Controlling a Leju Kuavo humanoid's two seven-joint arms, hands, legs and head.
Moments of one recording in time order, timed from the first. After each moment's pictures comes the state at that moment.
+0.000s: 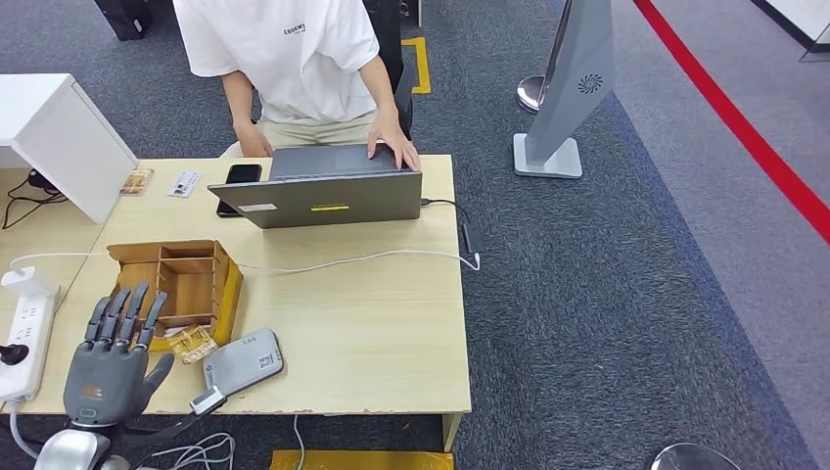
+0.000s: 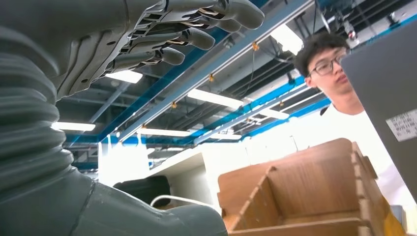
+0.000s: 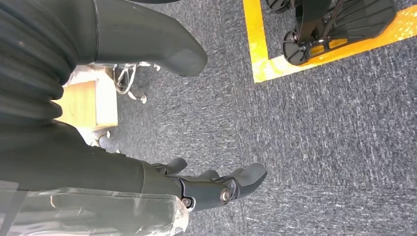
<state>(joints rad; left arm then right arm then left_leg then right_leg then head) -0.01 0.03 0.32 -1.32 -1.47 0.69 -0.56 -0.06 0.13 -0.52 -0.18 0.47 -0.24 0.13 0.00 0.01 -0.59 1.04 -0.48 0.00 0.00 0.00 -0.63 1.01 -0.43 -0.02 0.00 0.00</state>
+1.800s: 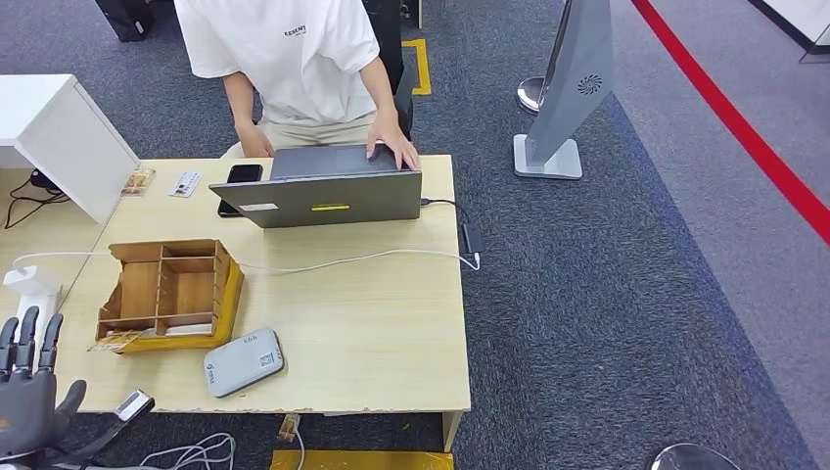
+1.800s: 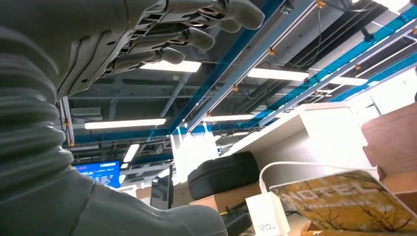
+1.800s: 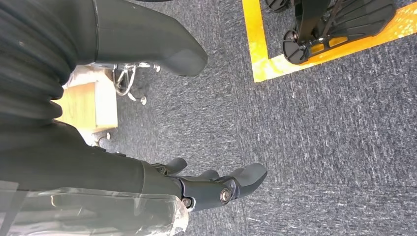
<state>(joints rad) -0.05 0.03 0.66 -1.26 -1.52 0.69 -0.57 -0.06 0.13 -0.57 -0.18 0.52 -0.23 0.13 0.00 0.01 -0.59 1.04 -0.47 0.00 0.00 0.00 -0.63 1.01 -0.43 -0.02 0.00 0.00</state>
